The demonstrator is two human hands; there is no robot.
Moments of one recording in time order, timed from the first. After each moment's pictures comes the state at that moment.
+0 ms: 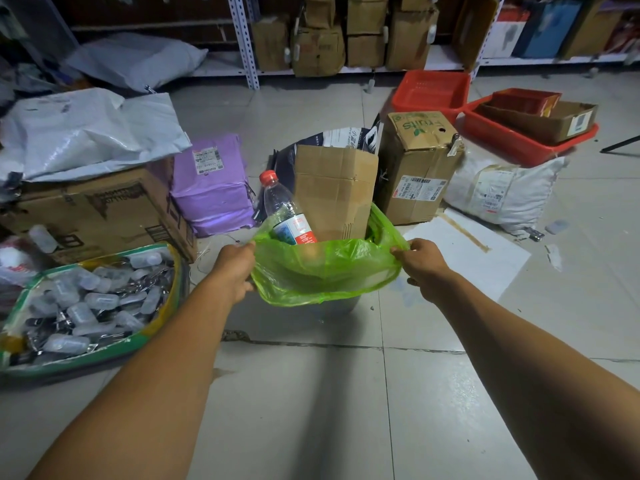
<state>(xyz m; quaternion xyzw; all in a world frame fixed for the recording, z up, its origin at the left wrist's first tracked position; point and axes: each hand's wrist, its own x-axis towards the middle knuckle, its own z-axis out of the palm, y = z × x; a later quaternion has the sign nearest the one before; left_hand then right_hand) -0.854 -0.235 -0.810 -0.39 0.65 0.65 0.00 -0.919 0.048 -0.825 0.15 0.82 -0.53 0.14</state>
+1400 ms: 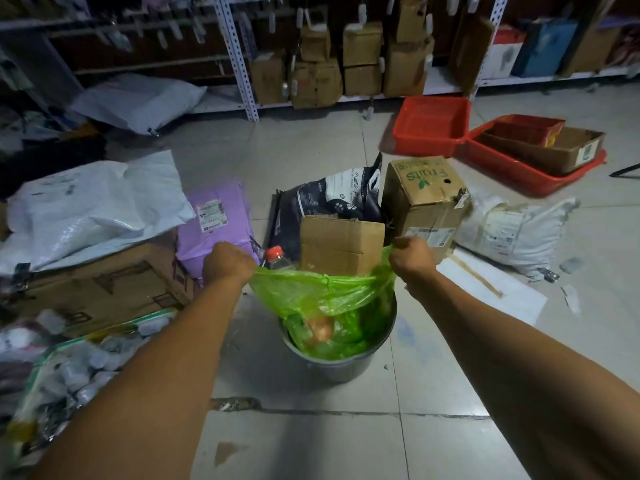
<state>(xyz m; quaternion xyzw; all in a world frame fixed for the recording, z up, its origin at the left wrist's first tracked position) -0.962 -0.283 -0.733 -0.37 0.88 0.29 -0.05 -1.017 0.000 -0.751 0.12 0.87 -0.48 0.07</state>
